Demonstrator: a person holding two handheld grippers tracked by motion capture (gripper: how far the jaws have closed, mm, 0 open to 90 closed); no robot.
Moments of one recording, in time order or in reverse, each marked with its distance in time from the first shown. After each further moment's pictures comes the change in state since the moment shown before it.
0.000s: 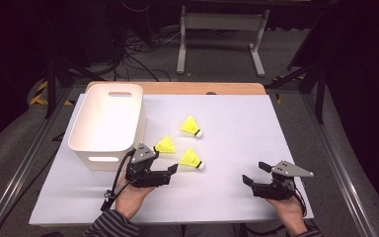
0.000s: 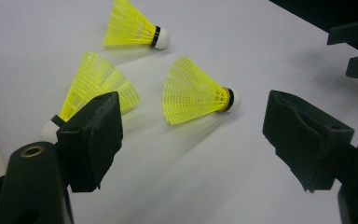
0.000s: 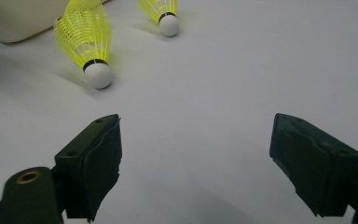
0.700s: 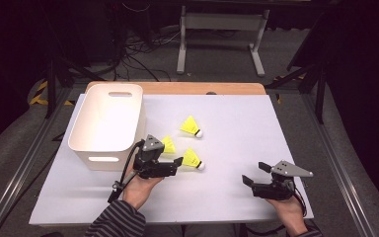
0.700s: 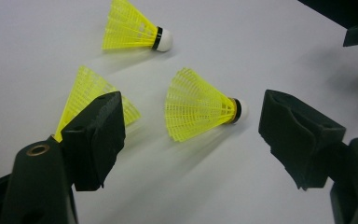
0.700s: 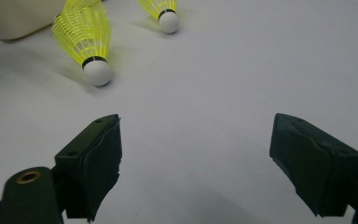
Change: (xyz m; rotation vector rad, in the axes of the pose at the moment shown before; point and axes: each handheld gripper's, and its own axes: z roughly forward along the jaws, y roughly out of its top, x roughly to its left) left arm 0.000 0.023 0.018 0.075 0.020 -0.003; right arm 0.000 0.000 0.001 0.011 -0.002 -0.002
